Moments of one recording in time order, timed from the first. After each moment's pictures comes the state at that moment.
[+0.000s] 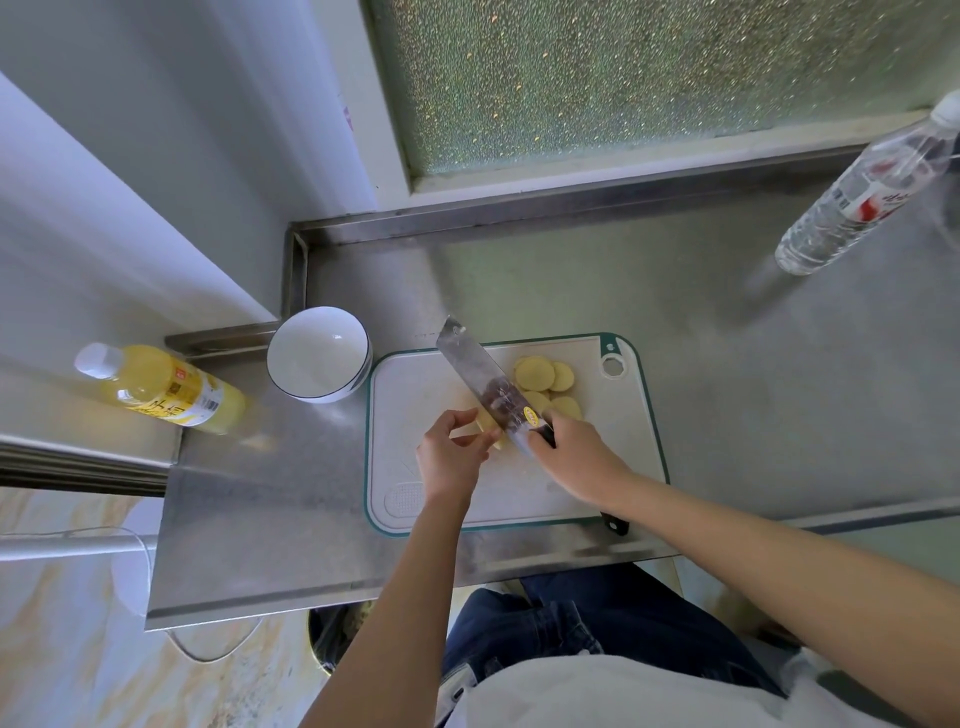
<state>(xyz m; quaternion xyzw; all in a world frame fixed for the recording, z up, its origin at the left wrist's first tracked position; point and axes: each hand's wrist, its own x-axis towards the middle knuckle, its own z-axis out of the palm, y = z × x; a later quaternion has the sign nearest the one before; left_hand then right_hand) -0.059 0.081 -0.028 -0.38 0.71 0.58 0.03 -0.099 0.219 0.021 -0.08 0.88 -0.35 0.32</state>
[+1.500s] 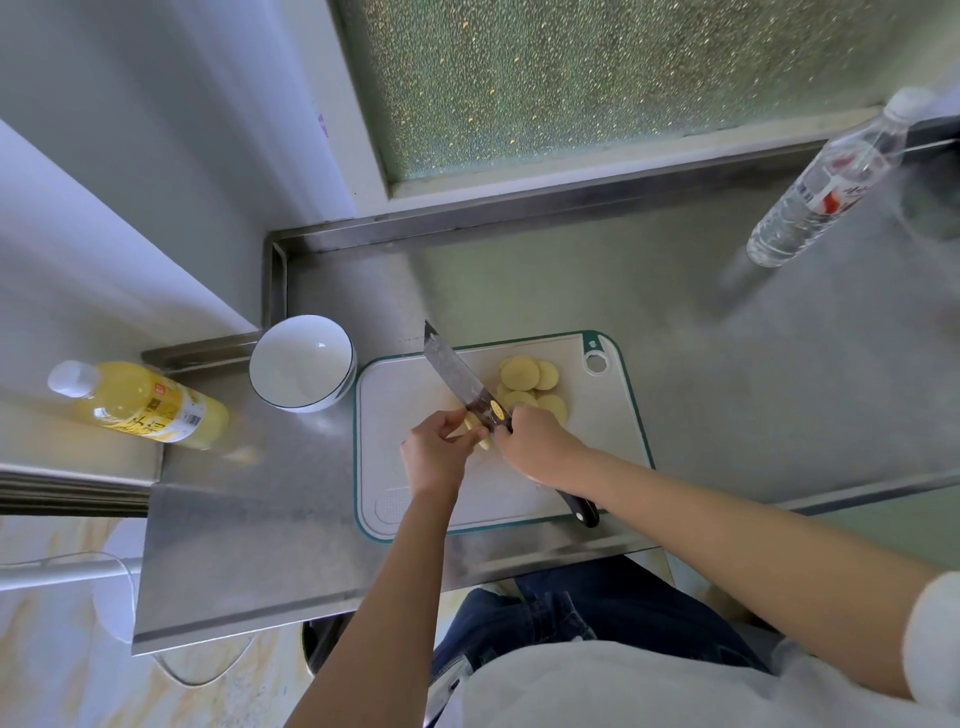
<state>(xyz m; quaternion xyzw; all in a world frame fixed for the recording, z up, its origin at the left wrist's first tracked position) -0.064 0.076 -0.025 -0.38 0.74 0.55 0.03 -0.103 0.187 0.040 -0.05 0.87 -0.31 0.37</state>
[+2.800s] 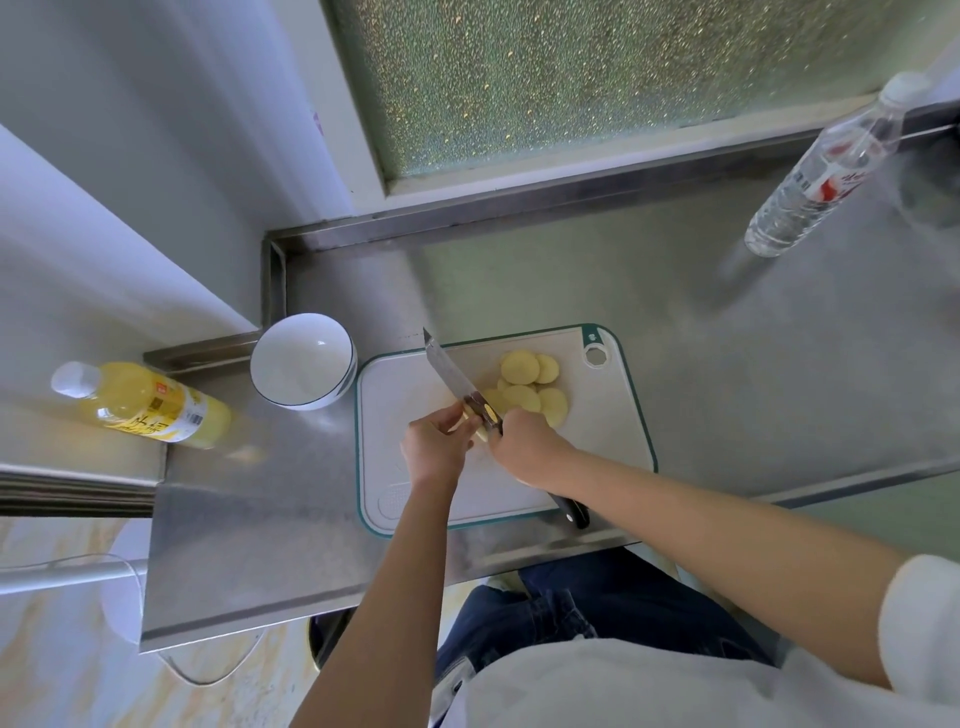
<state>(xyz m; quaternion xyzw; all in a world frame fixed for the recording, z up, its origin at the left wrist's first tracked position) -0.068 0.073 -0.031 -0.39 0.71 0.59 0.03 -0.095 0.180 0.026 -0.04 0.88 -0.30 0.37</state>
